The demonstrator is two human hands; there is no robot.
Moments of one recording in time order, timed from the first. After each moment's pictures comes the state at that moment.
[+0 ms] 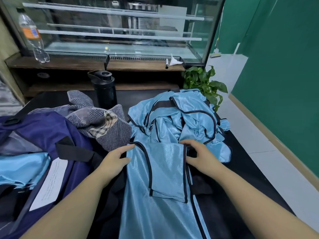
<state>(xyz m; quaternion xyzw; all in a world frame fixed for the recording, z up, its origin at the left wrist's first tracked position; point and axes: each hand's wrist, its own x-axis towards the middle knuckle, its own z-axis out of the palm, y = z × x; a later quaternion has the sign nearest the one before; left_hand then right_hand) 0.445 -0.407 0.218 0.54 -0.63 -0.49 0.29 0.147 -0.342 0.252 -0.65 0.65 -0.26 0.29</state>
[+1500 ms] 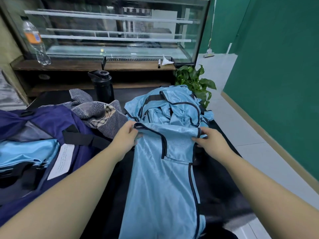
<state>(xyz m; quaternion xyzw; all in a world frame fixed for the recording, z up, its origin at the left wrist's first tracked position) 0.394 -0.357 0.300 0.51 -0.57 -0.54 0.35 0.128 -0.273 0.316 -0.53 0.71 -0.37 0.28</state>
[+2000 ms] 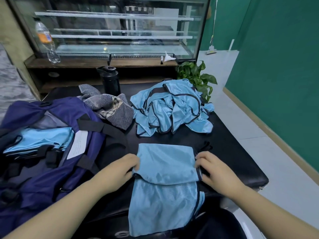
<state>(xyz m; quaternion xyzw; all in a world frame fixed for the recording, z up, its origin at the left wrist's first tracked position) 0.473 -0.252 0.254 0.36 -0.89 -0.25 0.12 0.141 -0.152 0.259 -0.80 0.55 -0.23 0.05</state>
